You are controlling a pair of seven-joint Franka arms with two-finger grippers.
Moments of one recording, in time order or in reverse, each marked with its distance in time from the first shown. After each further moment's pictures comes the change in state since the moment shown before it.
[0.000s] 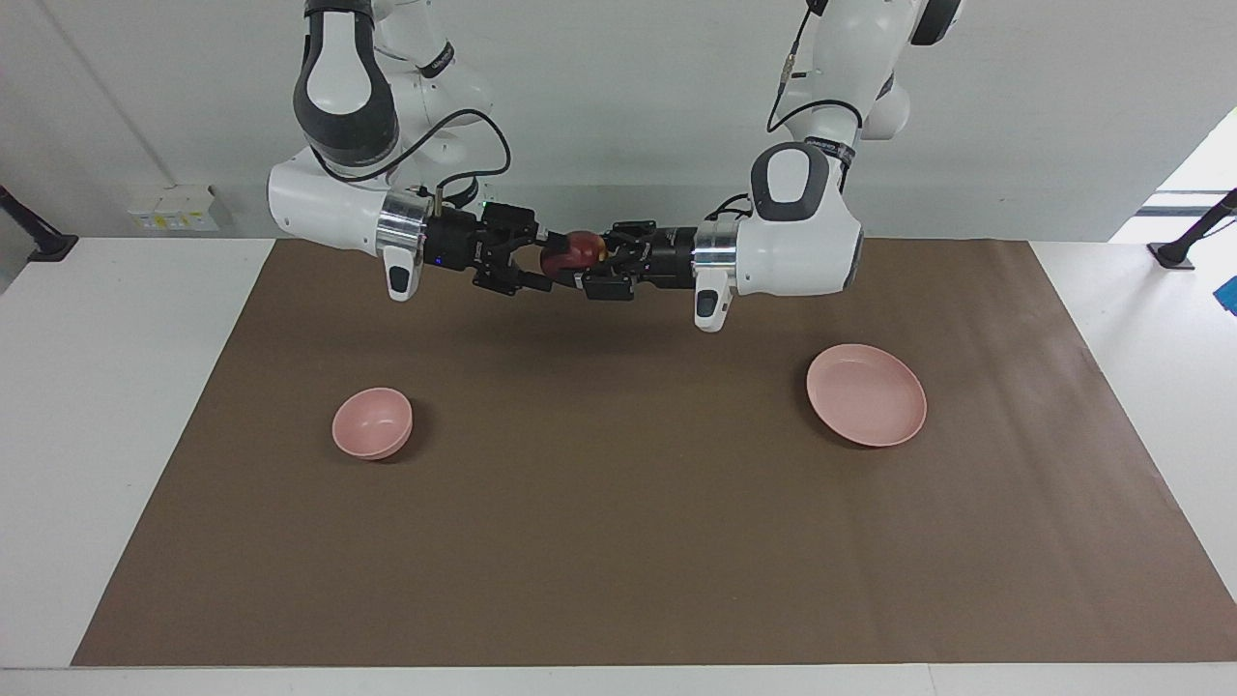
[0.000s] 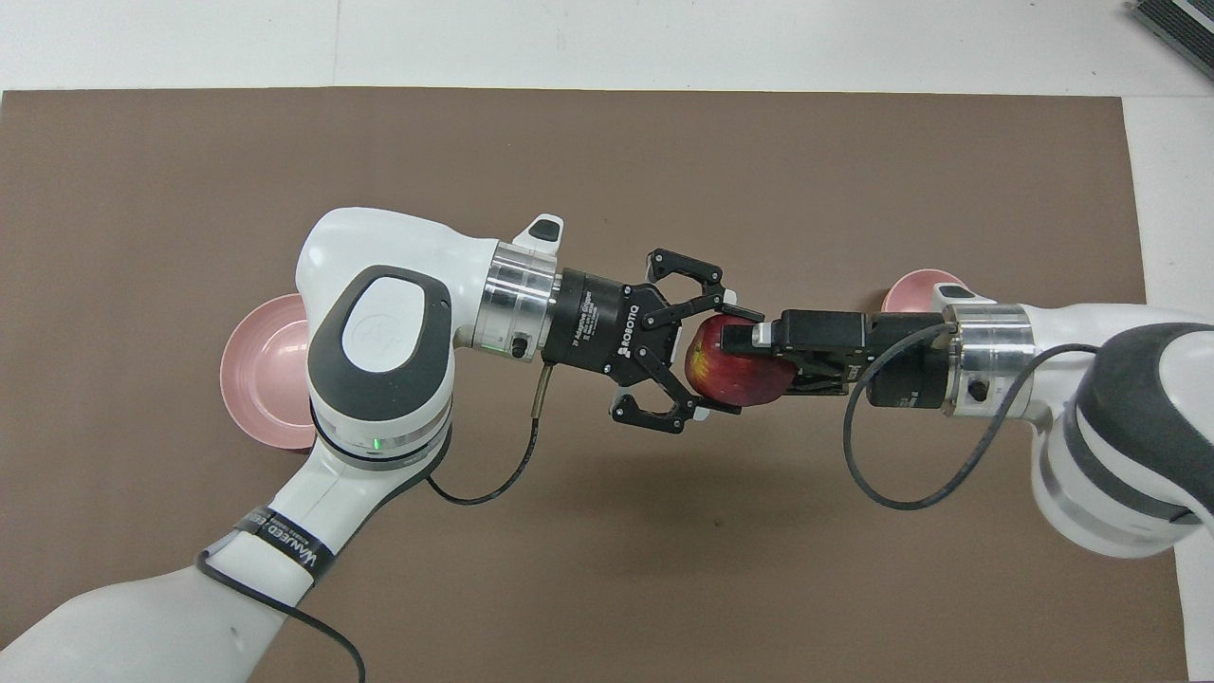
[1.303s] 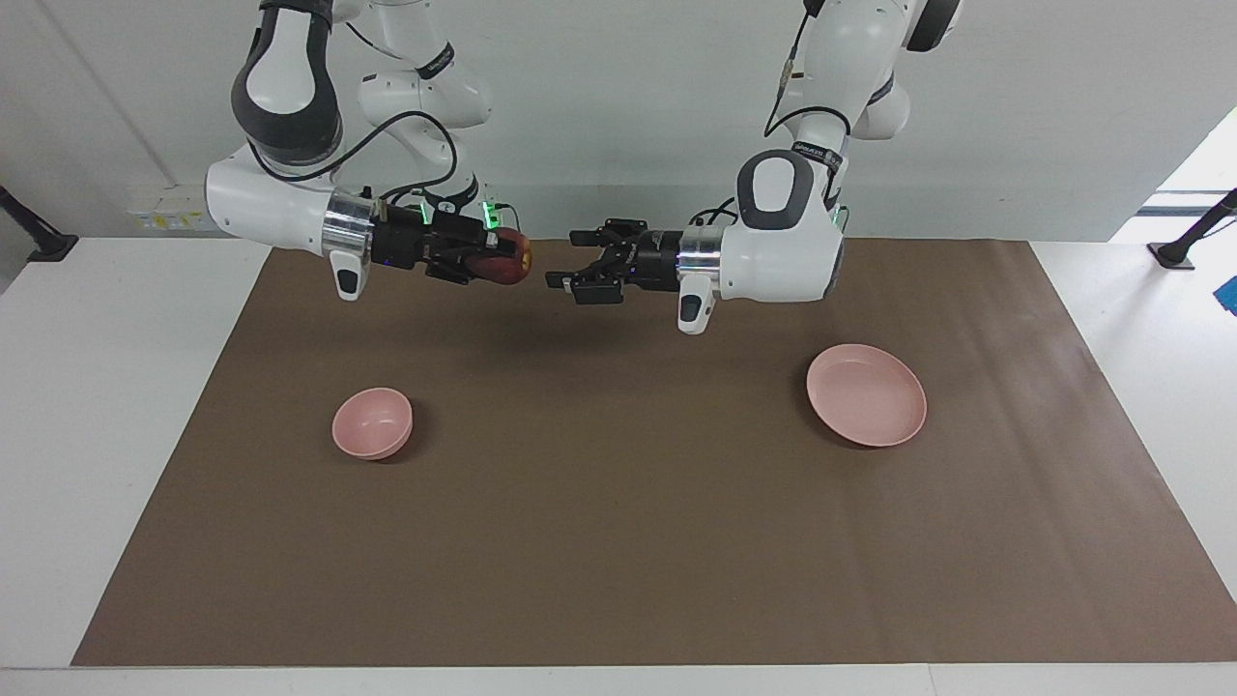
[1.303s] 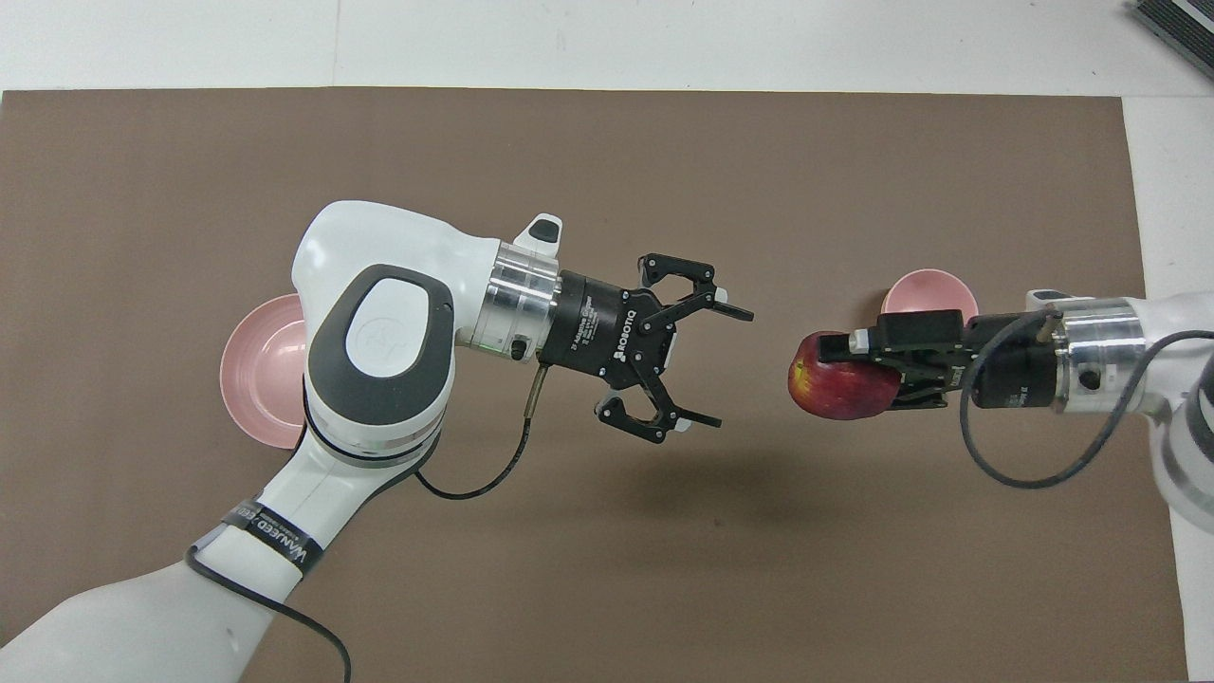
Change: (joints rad) left arm 0.010 -0.003 -0.002 0.005 0.122 0.009 -0.017; right arm -0.196 0.006 -0.012 0.030 -0.248 -0.185 0.104
